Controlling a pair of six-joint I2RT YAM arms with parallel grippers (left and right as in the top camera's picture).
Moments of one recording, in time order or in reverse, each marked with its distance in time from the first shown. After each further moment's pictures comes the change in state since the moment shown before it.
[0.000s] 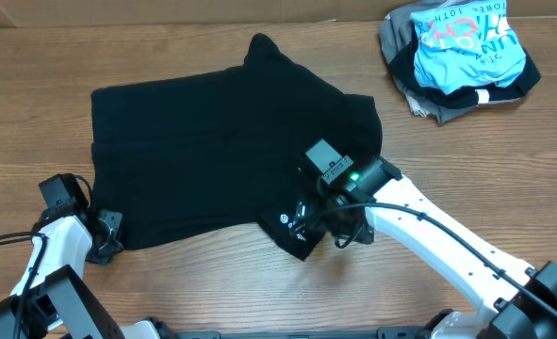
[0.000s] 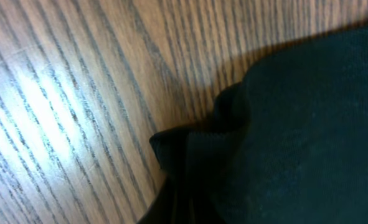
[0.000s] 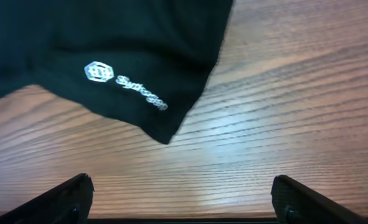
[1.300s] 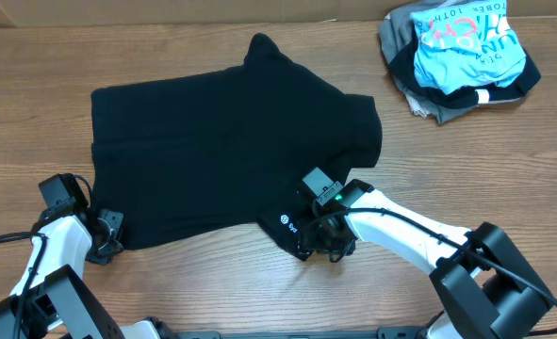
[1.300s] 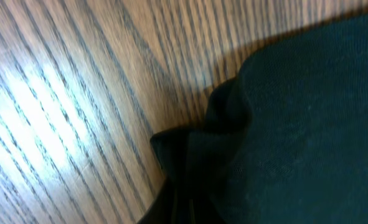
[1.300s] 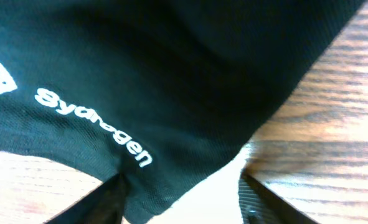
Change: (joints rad) left arm 0.002 0.000 0.001 -0.010 0.015 0.026; right arm 0.001 0.143 -0.285 0.424 -0.117 -0.174
